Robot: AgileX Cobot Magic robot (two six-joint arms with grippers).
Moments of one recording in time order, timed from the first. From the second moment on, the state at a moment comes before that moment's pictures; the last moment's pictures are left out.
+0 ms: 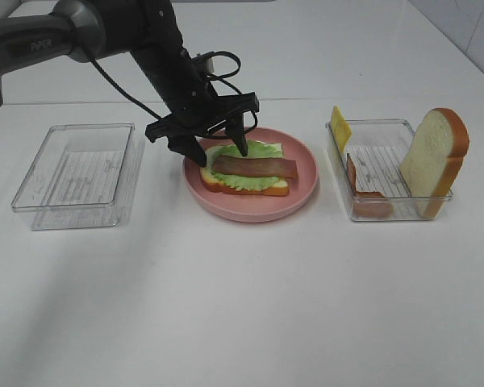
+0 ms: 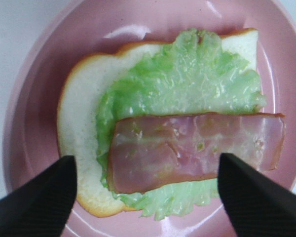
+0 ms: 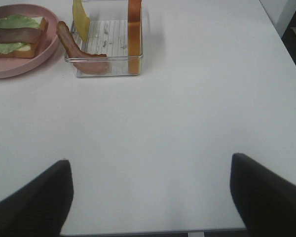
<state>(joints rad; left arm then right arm) -0.42 2.52 -2.21 -0.35 1.04 -0.27 0.05 0.00 -0.46 -0.03 1.10 0.04</state>
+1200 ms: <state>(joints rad) -0.41 2.11 -2.12 -0.06 1.21 -0.15 0.05 0.00 -0.46 -0.03 1.10 0.04</state>
